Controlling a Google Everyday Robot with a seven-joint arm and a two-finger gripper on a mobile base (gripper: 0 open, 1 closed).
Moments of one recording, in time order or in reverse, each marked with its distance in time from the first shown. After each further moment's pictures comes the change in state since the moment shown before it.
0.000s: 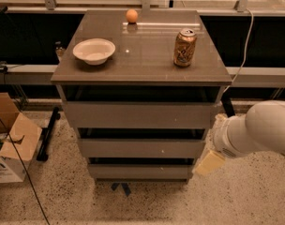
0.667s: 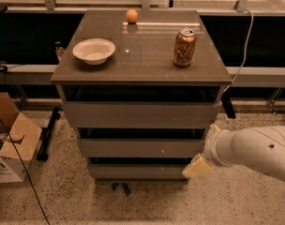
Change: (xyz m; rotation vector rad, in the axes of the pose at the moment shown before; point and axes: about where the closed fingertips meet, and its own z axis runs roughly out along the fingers) arm 0.014 0.003 0.062 0.066 -0.061 0.106
